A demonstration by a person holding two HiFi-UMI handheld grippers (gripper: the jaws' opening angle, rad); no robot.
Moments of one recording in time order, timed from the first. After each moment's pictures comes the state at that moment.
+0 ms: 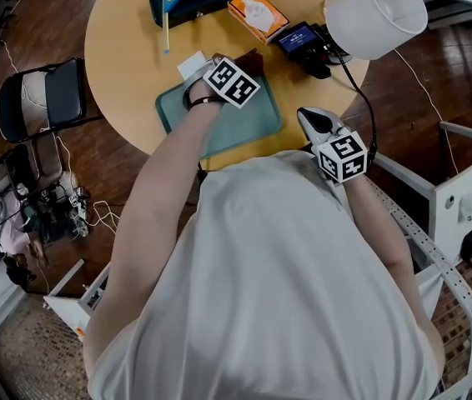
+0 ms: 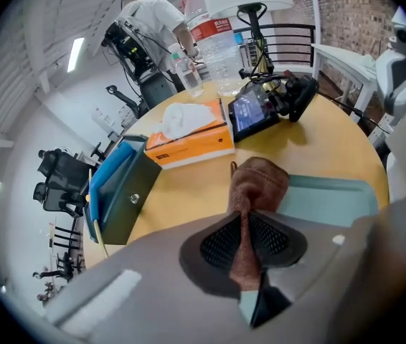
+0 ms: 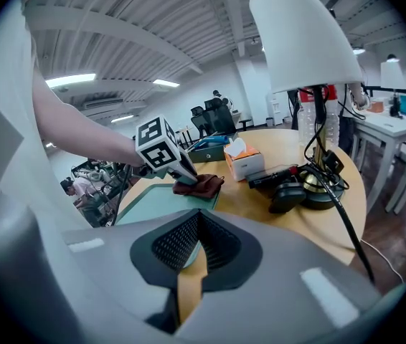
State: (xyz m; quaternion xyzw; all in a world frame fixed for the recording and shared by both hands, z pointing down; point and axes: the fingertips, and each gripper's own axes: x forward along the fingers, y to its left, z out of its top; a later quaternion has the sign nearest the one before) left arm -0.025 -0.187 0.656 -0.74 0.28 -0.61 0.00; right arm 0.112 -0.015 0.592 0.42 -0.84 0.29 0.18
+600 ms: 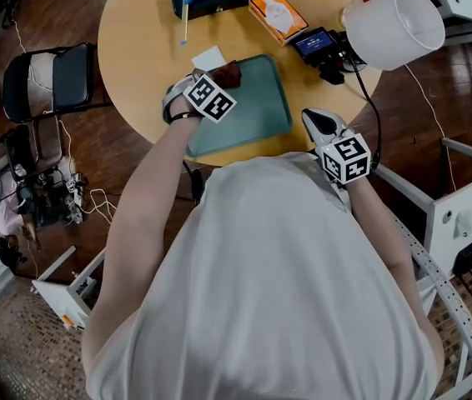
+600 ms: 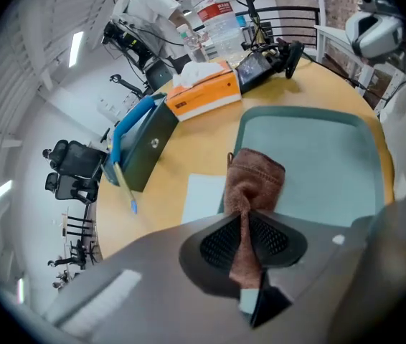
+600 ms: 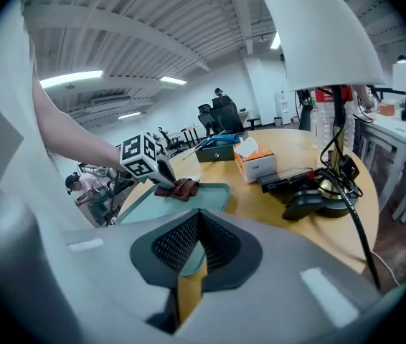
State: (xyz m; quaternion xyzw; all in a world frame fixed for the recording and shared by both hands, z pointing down) left arm -0.133 -0.158 0.666 -0.70 0.31 -0.65 0.01; right arm 0.095 -0.020 0.590 0.39 -0.86 0.28 0.19
